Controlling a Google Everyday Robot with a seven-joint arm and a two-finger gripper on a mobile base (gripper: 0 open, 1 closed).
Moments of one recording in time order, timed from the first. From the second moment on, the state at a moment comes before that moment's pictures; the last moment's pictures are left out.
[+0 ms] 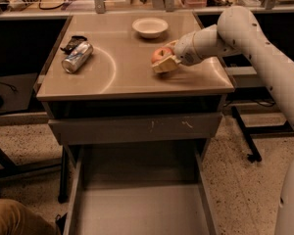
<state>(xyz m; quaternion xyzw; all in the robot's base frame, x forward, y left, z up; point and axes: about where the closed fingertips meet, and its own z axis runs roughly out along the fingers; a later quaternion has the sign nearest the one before) 0.743 -0.069 0.837 -0.52 0.71 0.19 0.43</state>
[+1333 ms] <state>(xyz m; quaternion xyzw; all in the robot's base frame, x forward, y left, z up) 0.743 -0.068 0.836 -0.52 0.71 0.19 0.43</state>
